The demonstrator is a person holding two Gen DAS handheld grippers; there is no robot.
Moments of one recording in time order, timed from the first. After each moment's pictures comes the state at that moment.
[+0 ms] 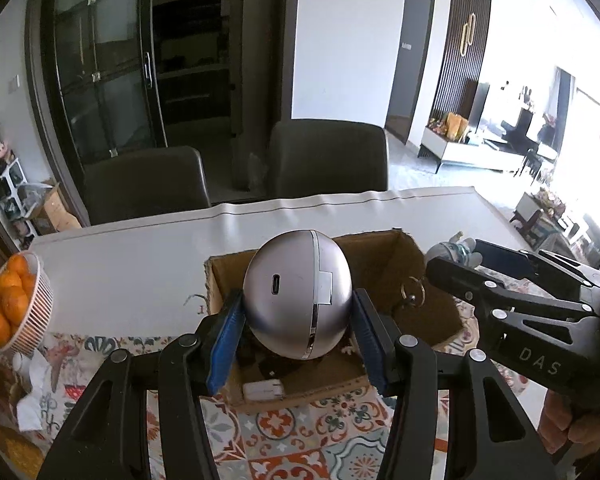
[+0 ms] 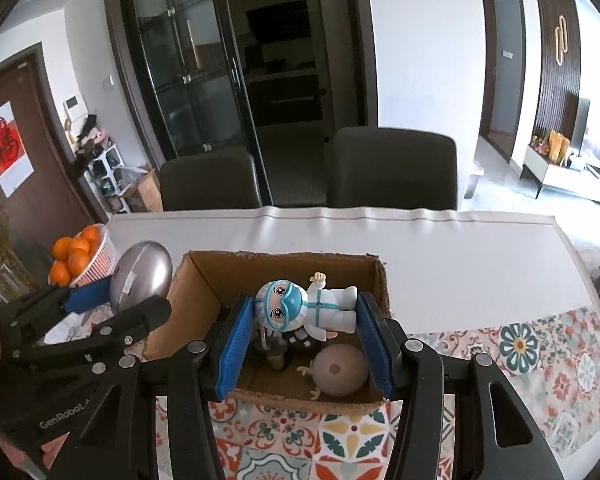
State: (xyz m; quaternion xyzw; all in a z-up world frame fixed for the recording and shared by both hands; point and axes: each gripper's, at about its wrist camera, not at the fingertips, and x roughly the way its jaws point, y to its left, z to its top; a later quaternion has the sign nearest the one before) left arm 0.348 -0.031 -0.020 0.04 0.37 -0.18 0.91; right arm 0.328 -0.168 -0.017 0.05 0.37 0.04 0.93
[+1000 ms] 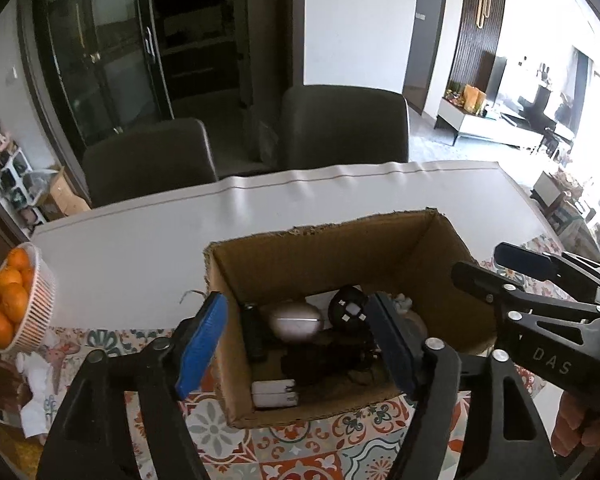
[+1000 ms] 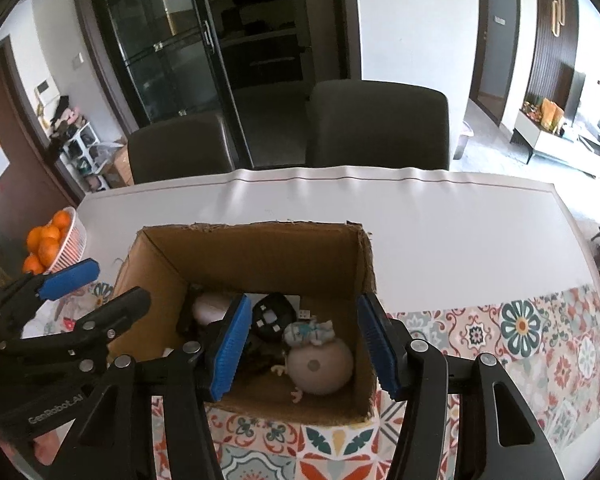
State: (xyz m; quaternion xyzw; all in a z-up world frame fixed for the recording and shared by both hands) left arm 0.381 -0.041 -0.045 0.06 0.42 -0.15 0.89; right arm 0.362 -0.187 -0.050 0.06 0.44 0.01 0.90
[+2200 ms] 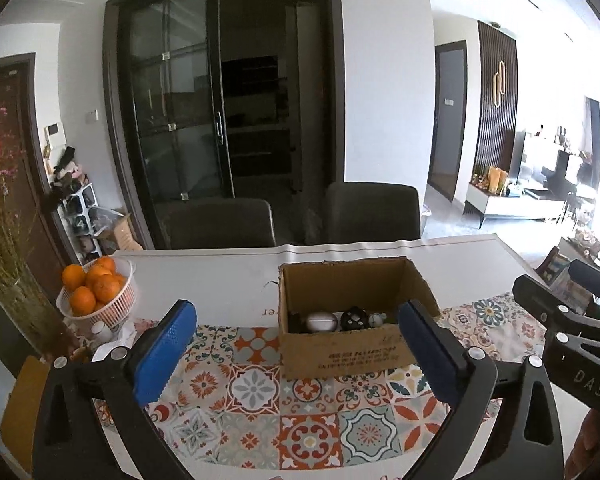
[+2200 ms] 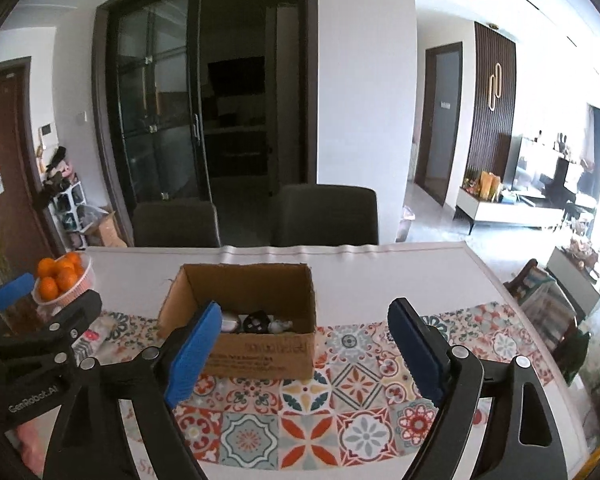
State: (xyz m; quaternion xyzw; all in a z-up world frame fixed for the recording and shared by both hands) left arm 0.185 0.011 0.045 0.03 0.26 -0.07 0.96; right arm 0.158 -0.153 0.054 0.01 0.26 -0.08 0.96
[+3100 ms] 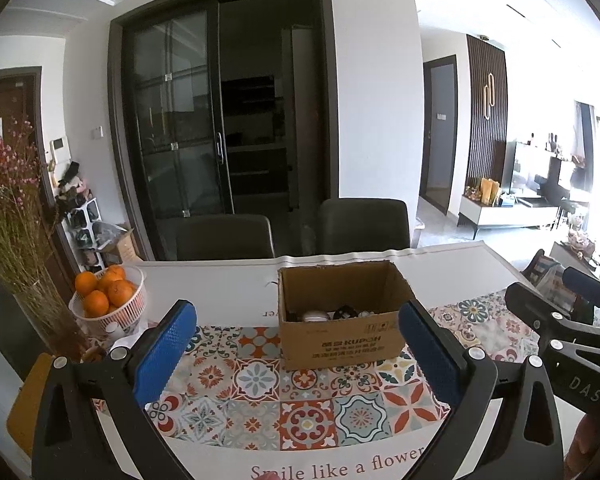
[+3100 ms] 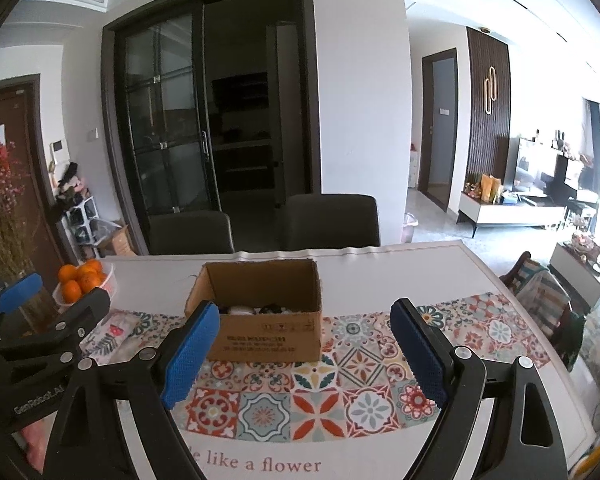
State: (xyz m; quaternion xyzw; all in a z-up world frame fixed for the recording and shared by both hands) left arm 0.117 0.016 0.060 0.03 0.22 -0.08 0.97; right arm 0.094 -0.148 0.067 0.03 0.24 -0.07 0.97
